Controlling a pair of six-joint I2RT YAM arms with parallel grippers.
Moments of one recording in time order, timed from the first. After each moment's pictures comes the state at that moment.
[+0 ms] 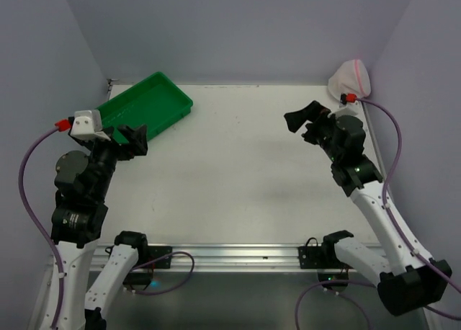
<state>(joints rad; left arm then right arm) -0.14 0.58 1.06 -0.47 -0.06 -0.23 0.28 0.92 0.92 -0.19 -0.02 0.69</state>
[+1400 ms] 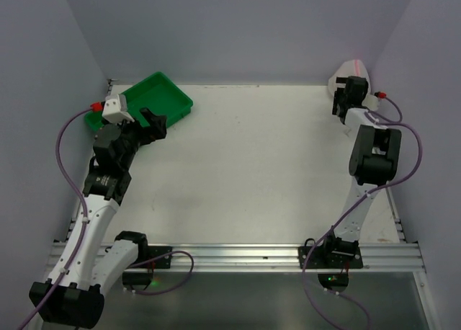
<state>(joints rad) -0.14 0.84 0.84 -0.13 -0.03 -0.38 -0.18 2.11 1.54 0.09 0.21 1.45</state>
